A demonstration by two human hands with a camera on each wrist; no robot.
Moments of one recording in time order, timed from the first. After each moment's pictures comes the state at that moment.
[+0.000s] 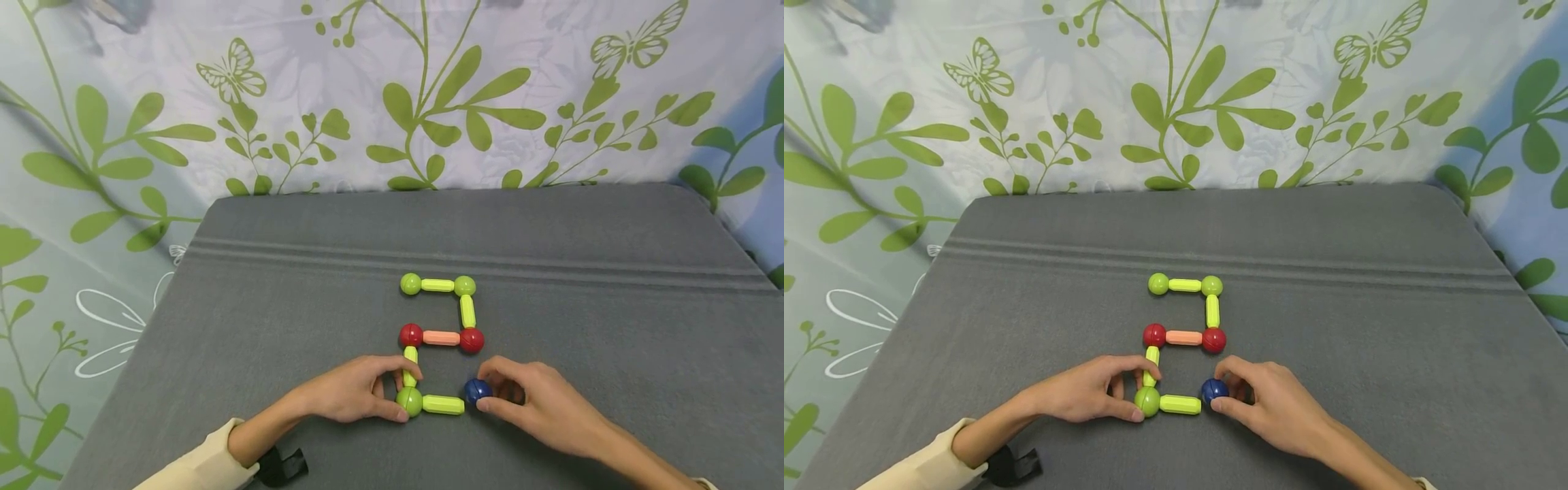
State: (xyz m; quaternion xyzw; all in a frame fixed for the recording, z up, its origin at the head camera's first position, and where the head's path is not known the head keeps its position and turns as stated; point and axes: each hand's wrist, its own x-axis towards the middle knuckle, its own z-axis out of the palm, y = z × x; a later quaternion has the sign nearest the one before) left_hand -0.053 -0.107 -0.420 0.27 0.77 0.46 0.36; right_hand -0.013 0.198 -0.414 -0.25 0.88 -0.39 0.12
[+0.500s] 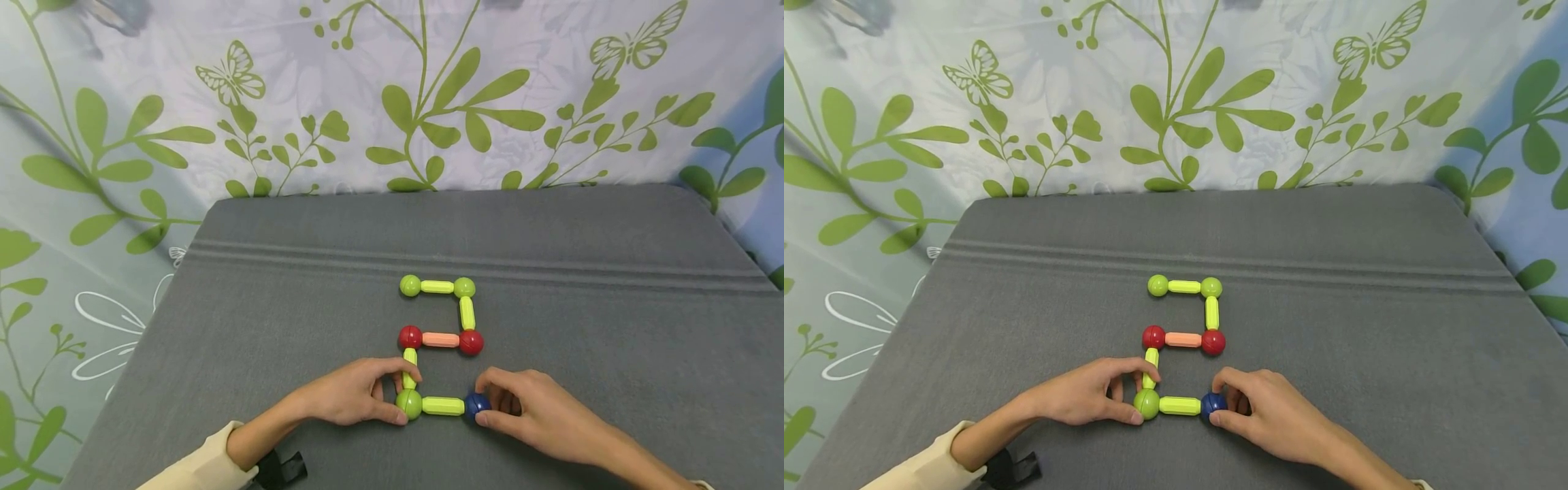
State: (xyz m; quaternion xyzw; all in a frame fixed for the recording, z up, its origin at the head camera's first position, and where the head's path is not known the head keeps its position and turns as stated) left_hand -0.053 -0.107 -0.420 0.28 0.76 0.46 0.36; right_hand -0.016 0.201 -0.416 -0.26 0.86 -0.40 0.19
